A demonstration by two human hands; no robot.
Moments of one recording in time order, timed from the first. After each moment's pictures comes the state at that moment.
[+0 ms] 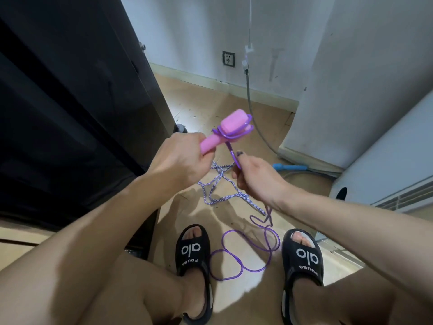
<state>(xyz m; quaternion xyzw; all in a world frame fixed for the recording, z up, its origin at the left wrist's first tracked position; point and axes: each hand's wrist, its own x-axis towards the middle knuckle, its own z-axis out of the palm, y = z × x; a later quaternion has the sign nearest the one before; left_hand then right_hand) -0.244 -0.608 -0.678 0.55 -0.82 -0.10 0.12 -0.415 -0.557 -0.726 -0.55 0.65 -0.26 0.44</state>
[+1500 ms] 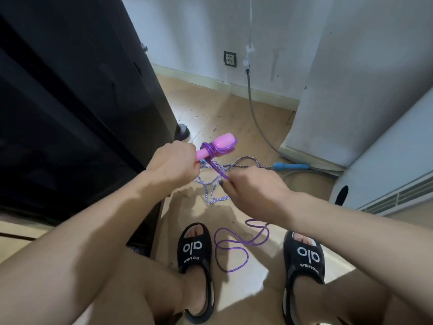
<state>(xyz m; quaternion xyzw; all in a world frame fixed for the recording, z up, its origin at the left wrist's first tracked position) -0.235 -0.623 -0.708 0.57 -0.82 0.02 -0.07 -0.405 -0.530 -0.715 -0.76 0.62 -0.10 0.19</state>
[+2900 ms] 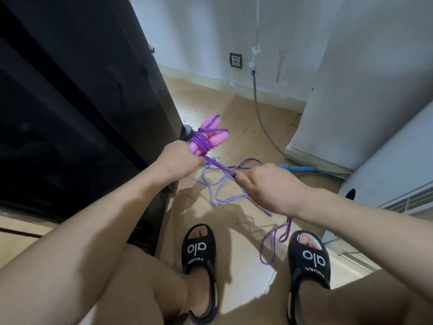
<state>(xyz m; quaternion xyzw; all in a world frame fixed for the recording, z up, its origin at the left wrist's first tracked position) -0.224 -0.638 -0.711 0.66 -0.70 -0.26 0.07 -0.423 -0.537 -0.710 -0.74 0.62 -0.08 0.24</state>
